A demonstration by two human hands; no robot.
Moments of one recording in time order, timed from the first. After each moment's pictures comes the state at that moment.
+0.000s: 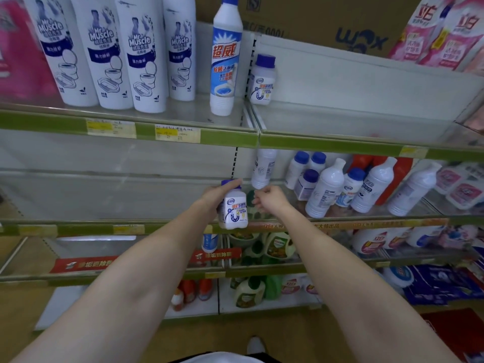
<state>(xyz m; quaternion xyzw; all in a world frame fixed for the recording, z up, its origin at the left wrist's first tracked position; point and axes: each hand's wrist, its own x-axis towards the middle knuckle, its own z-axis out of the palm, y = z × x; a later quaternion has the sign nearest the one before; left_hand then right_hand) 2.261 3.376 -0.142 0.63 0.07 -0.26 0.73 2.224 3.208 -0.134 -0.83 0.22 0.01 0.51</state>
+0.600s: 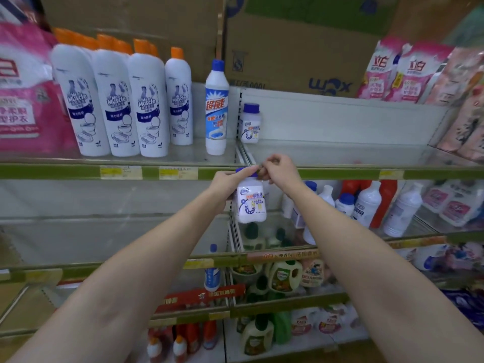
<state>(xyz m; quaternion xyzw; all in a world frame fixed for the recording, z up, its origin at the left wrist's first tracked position) 2.248 3.359 -0.013 0.68 -0.11 -0.15 0.71 2.236 3.196 0.009 -0.84 0.09 -0.19 0.50</state>
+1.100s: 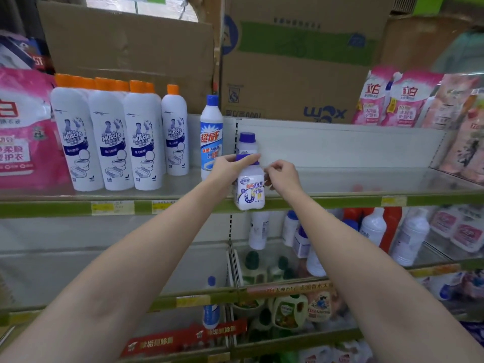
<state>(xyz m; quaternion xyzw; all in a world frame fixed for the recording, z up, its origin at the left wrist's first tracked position) 2.294 3.334 0.072 0.66 -0.15 -0.06 0.73 2.273 3.174 0.054 -0.82 0.10 -0.25 0.51</state>
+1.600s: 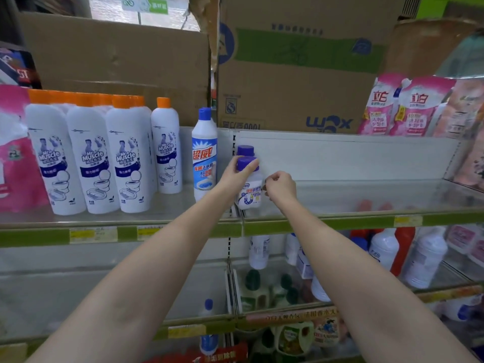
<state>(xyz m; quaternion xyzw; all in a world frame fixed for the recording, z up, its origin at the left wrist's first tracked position) 2.364 3.291 0.065 0.67 -0.20 -0.02 0.71 2.341 3.153 0.049 -0.81 0.16 -0.25 0.51</state>
